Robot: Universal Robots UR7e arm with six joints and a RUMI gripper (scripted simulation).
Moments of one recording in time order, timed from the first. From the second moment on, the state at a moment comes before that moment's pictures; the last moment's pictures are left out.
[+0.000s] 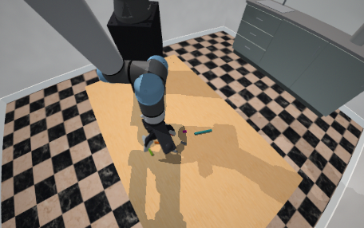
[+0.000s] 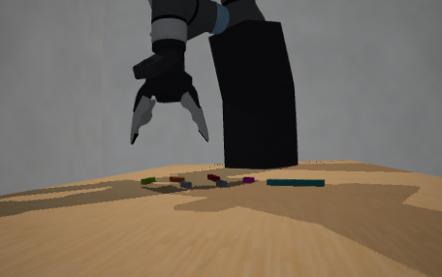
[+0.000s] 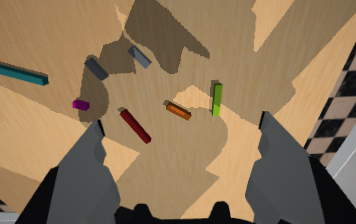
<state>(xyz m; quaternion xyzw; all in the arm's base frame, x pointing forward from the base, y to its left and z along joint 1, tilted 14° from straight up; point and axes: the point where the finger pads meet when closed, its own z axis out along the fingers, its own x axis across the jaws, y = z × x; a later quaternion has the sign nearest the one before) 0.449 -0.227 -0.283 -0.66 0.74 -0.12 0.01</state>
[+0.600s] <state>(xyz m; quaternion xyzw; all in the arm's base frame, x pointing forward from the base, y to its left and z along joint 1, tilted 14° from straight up) 0.449 -0.227 -0.283 -0.66 0.74 -0.12 0.01</state>
